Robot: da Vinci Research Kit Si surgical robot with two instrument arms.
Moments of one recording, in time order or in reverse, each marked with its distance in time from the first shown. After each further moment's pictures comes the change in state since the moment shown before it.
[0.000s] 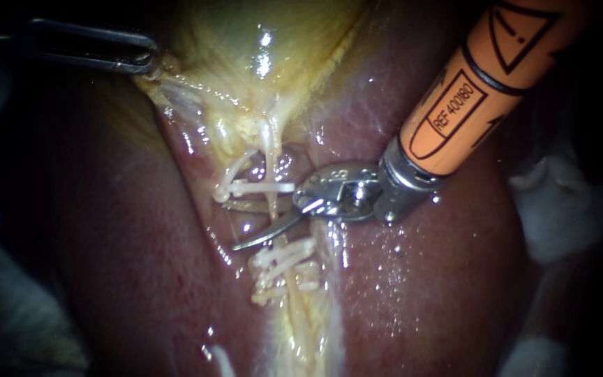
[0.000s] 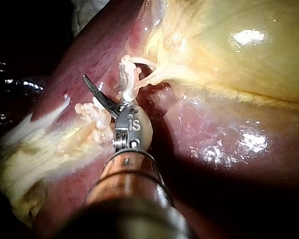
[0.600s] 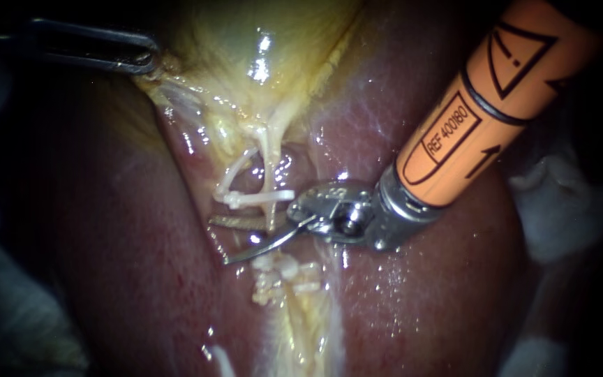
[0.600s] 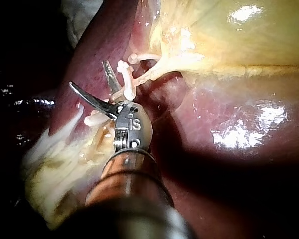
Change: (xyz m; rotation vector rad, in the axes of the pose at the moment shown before) right arm 0.001 -0.003 0.001 0.168 0.127 0.072; left arm 0.000 0.000 0.000 0.000 0.000 0.000
